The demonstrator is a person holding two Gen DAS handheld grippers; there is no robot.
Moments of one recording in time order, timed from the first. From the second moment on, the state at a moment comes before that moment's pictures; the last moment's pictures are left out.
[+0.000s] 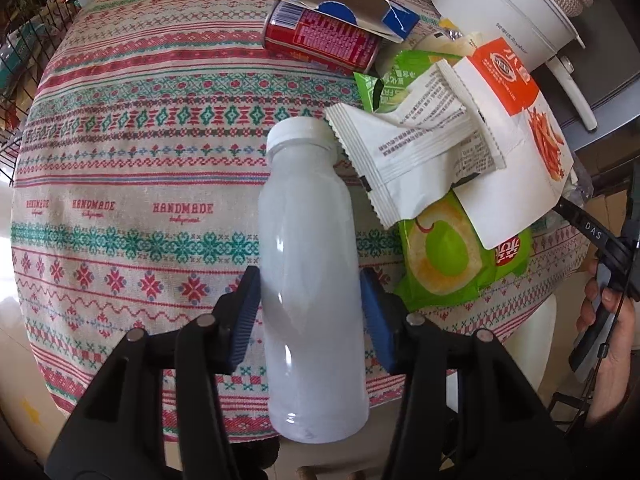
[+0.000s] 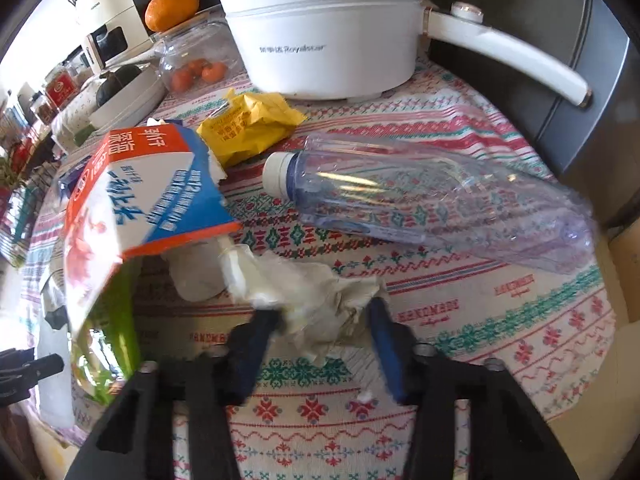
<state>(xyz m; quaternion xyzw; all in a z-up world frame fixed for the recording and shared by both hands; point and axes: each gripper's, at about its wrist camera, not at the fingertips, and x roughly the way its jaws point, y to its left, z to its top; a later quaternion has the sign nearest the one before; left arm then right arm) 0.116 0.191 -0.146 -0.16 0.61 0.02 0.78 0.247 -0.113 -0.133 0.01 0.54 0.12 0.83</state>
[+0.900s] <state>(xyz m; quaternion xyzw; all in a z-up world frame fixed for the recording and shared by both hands) 0.050 0.197 -0.024 -0.18 0.47 -0.04 0.86 0.171 -0.191 -0.056 0.06 0.53 0.16 0.83</state>
